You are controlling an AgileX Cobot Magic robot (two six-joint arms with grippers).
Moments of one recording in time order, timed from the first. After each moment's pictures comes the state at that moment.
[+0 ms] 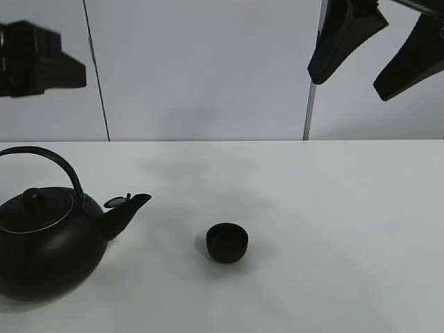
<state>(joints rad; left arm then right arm) -0.52 1.21 -0.49 -0.21 -0.26 -0.02 0.38 1.35 -1.15 0.19 0.92 0.08</state>
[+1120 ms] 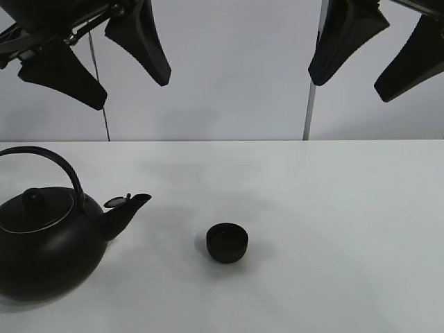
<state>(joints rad) -0.52 1.51 -1.19 -0.36 0.76 -0.13 0.38 1.35 -1.15 0.20 0.92 0.08</state>
